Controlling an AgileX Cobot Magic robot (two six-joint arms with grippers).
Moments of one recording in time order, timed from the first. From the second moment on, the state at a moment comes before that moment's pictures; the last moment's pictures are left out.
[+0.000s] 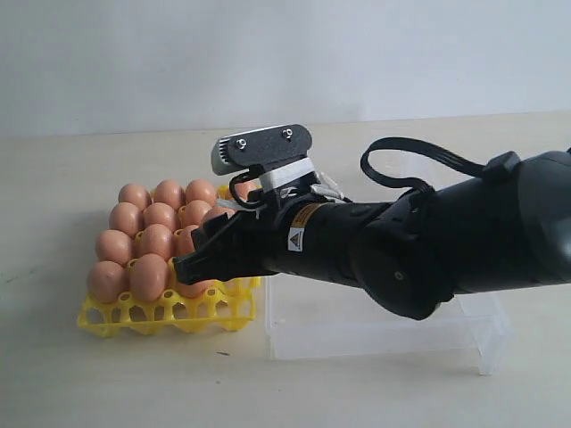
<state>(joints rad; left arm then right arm) -0.13 0.01 0.00 0.02 0.10 -0.03 0.98 1.77 -0.87 0.08 -0.27 0.17</state>
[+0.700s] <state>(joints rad) -0.13 0.01 0.00 0.02 0.10 -0.03 0.98 1.89 -0.87 0.08 -0.30 0.14</state>
